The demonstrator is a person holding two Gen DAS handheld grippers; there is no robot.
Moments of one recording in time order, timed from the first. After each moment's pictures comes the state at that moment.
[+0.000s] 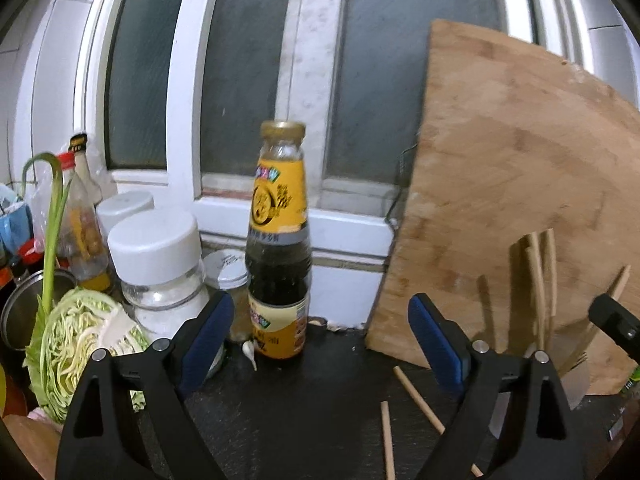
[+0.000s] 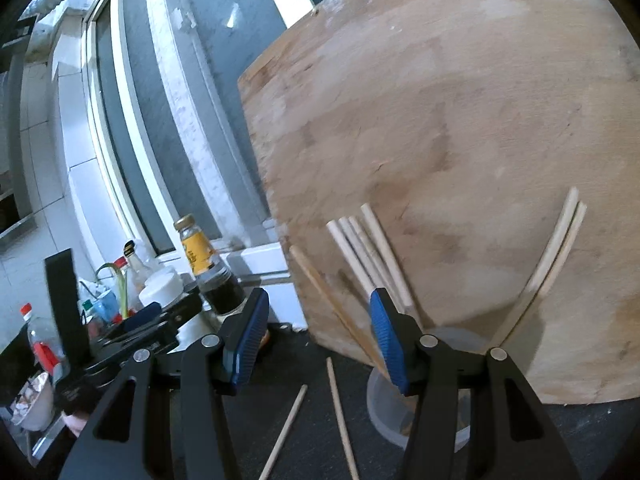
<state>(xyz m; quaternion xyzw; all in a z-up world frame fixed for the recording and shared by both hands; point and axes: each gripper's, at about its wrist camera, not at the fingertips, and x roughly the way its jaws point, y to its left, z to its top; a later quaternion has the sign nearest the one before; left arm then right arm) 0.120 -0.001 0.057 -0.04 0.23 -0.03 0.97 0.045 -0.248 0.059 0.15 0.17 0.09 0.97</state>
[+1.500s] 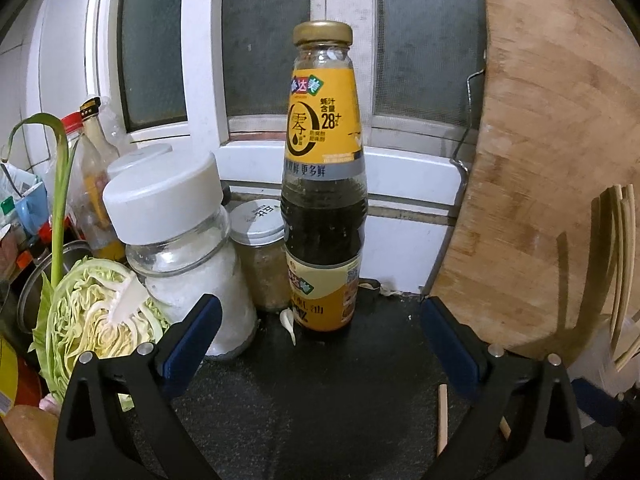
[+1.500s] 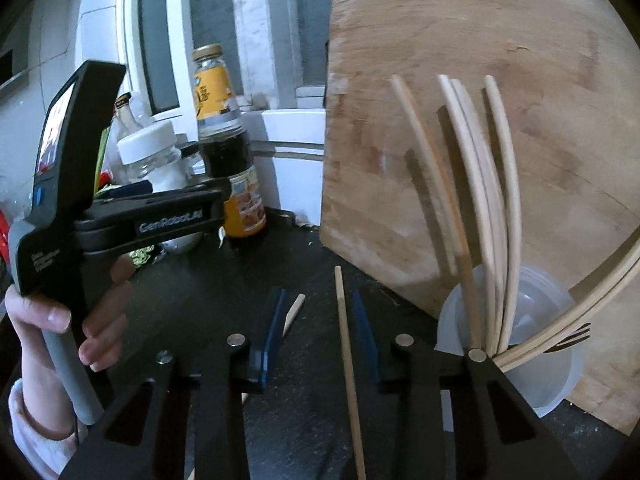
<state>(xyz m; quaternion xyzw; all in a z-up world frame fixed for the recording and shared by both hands) 0.149 0.009 0.025 -0.01 0.30 0.04 0.95 0.086 -0.171 0.004 -0.02 0.31 0.12 0.94</state>
